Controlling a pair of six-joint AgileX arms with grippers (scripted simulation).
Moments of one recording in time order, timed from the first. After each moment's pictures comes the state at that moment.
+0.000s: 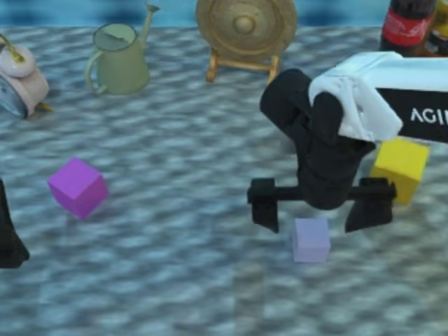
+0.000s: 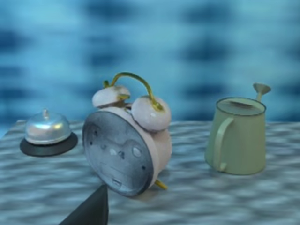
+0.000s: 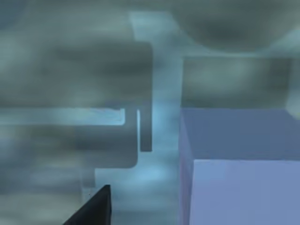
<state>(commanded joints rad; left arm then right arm) 0.00 0.00 0.00 0.00 0.00 0.00 0.64 1.98 1.38 -0.94 0.02 0.65</state>
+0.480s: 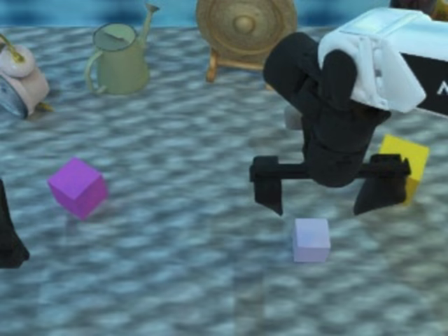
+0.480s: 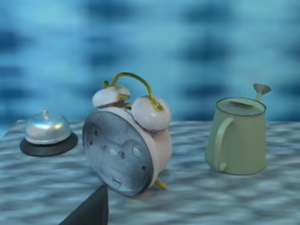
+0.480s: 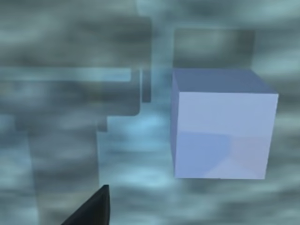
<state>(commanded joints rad) 0.00 0.00 0.00 0.00 0.00 0.00 0.65 1.91 1.49 -1.12 0.02 0.65</state>
